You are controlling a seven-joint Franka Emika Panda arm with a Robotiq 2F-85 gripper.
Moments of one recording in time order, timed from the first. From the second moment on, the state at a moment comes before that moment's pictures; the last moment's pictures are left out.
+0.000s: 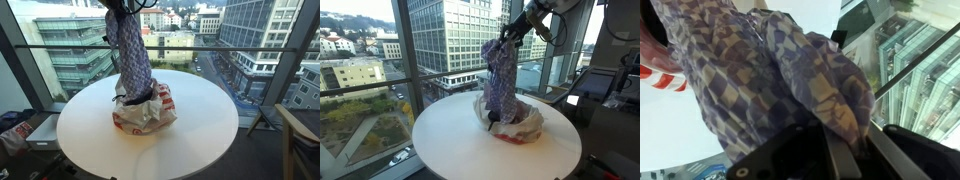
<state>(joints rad) 0.10 -0.23 0.02 -2.22 0.69 2.50 -0.14</state>
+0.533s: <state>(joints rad) 0.05 0.00 0.01 -2.21 0.54 2.52 -0.02</state>
